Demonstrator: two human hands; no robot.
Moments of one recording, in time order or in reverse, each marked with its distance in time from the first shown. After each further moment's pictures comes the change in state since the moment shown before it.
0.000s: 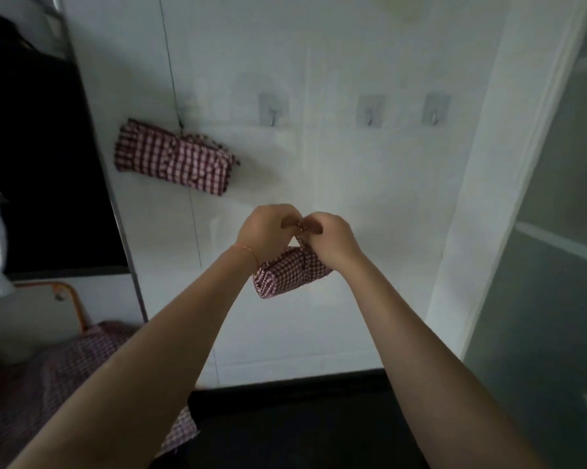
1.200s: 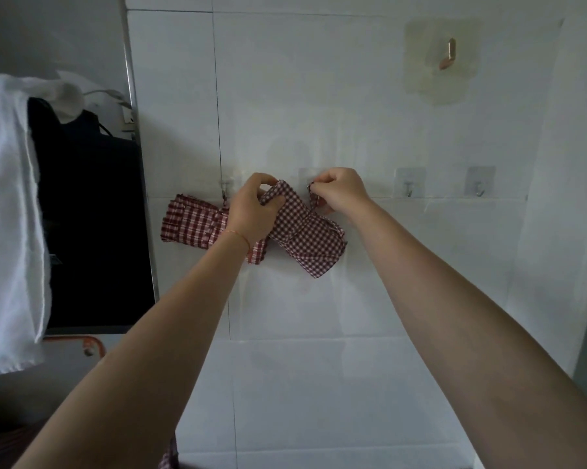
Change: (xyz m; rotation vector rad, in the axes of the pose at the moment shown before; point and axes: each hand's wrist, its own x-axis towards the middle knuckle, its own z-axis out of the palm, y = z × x) left_hand 0.086 -0.015 -0.118 -0.314 0.477 -0.040; right_hand 0.162 -0.107 -0.053 0.347 0.130 -0.041
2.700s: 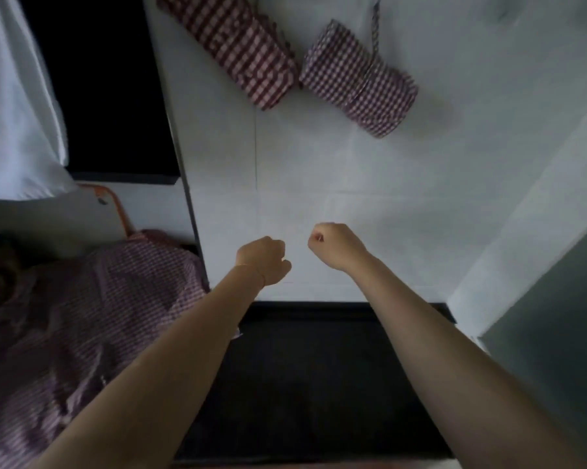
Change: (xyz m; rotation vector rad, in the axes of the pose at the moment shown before) left_hand -0.243 -0.145 -0.006 0.813 -0.901 -0.329; right_hand -0.225 0.172 0.113 -0.628 -0.481 0.211
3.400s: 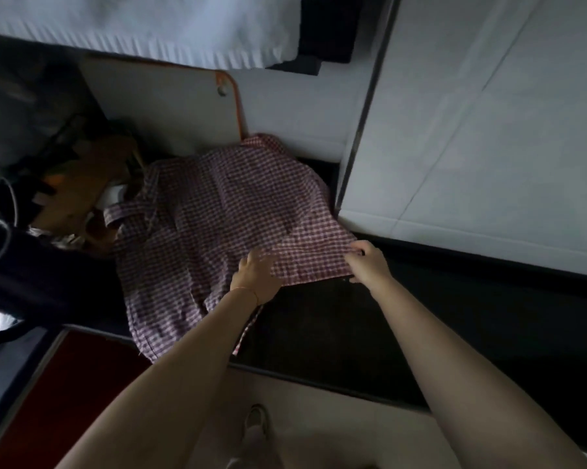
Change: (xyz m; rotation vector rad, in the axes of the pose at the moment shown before) left_hand -0.112 -0.300 0.172 -0.334 -0.276 -0.450; right_hand -0.006 -0.100 0.299 0.566 -0.329 0.483
